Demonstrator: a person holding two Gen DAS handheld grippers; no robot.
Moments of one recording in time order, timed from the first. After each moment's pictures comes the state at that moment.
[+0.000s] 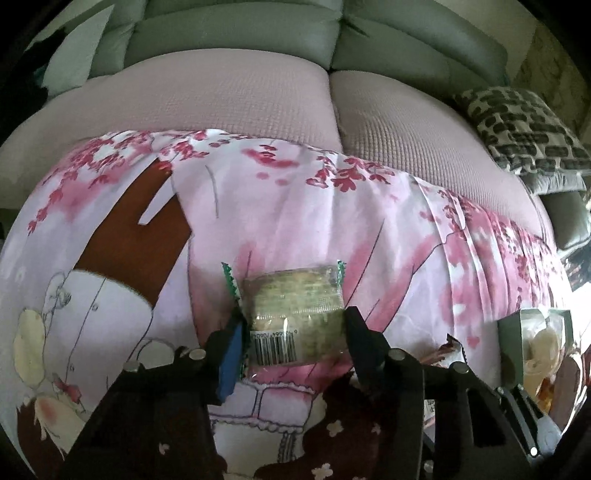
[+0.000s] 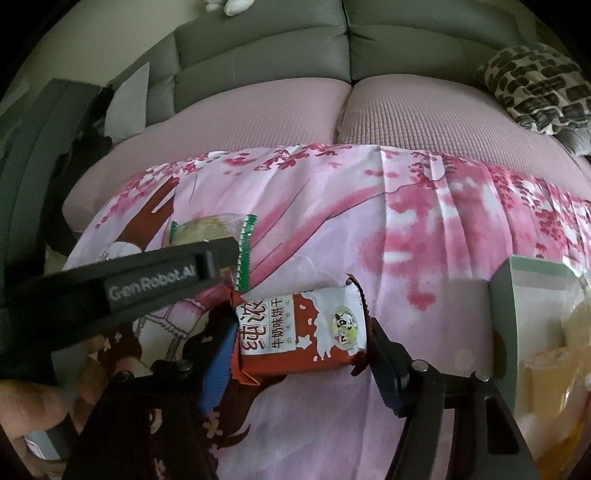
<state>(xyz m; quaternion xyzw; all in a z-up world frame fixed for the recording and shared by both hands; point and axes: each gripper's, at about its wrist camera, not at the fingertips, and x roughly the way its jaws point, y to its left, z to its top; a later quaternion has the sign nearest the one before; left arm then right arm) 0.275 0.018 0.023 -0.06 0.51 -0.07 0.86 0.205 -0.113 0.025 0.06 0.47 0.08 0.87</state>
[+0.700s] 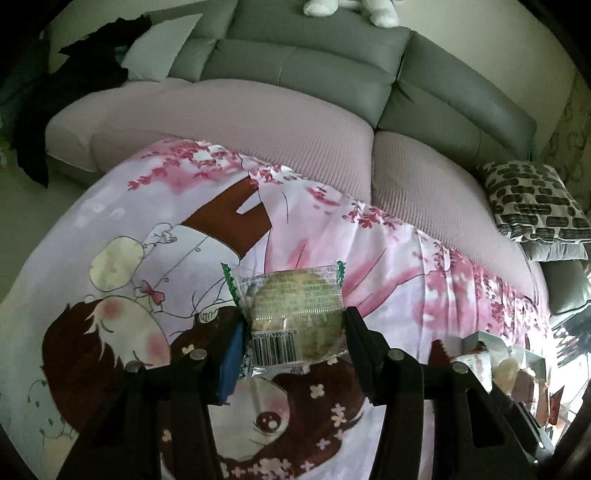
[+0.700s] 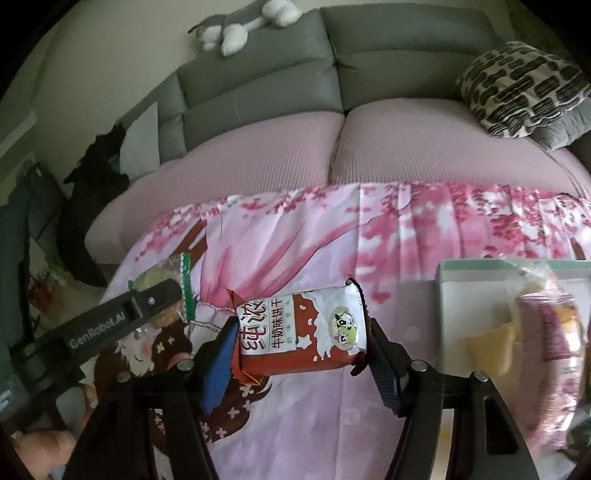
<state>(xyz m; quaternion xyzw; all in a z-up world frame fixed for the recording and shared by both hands) 0.186 0.043 0.087 -0.14 0.43 0.02 0.89 0.159 -0.146 0.089 0.11 0.43 0.09 0.89</state>
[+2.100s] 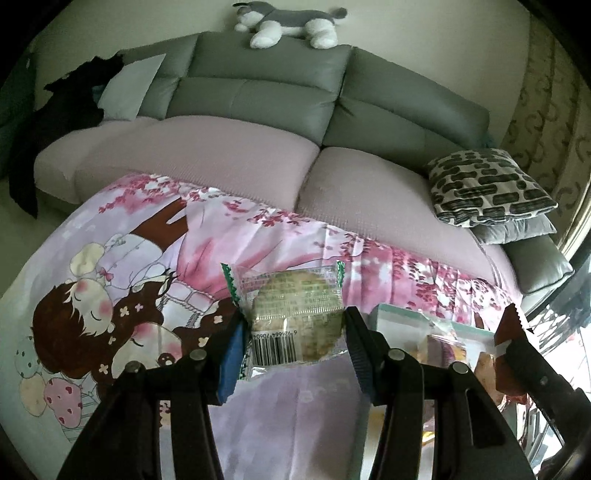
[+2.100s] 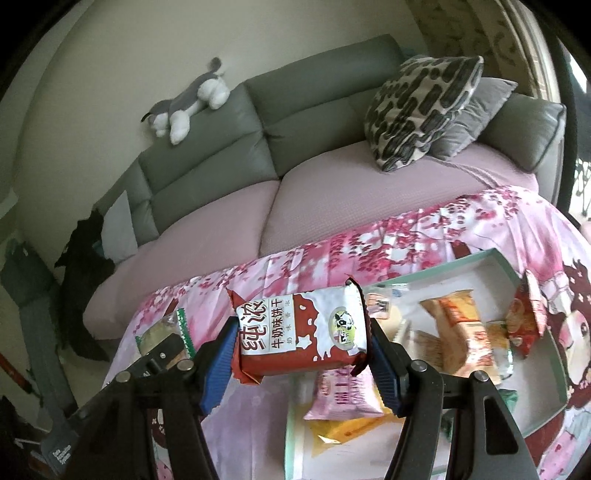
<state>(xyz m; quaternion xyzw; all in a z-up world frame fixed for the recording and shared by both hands) 0.120 -0.074 0.135 -0.11 0.38 -0.02 0.92 0.071 -0.291 0.160 0.20 0.34 0.01 0.92</state>
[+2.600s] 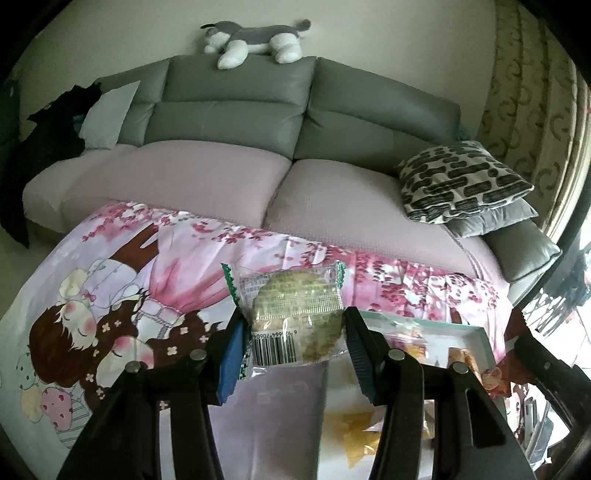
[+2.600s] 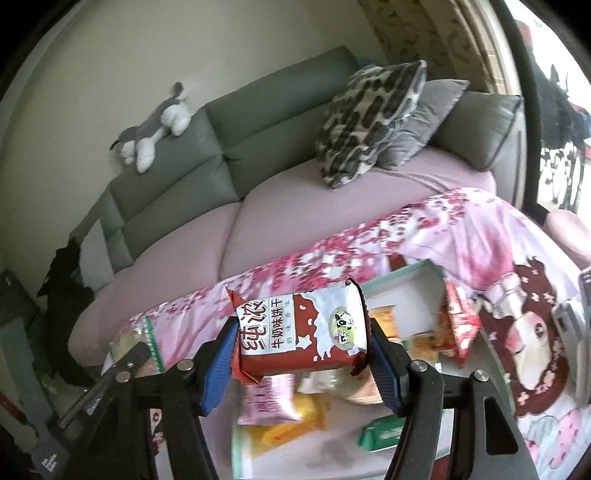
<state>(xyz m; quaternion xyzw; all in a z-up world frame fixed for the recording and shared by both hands) 0.106 -0.121 0.154 -0.08 0.35 -0.05 0.93 0.047 -0.361 0.168 0.22 0.33 -0.06 0.92</state>
